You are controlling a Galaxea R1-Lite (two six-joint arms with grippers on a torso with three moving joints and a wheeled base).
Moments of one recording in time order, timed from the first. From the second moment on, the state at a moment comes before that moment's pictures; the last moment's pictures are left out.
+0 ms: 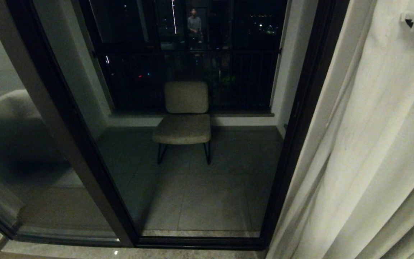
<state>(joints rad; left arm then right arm) 0.00 0.00 0.00 0.00 0.00 0.03 -0.20 1.64 -1.45 -0.49 0.04 -0.10</state>
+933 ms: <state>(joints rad) 0.00 0.00 0.00 0.00 0.00 0.03 -0.19 1.65 -1.46 -0.49 0.04 -0.10</state>
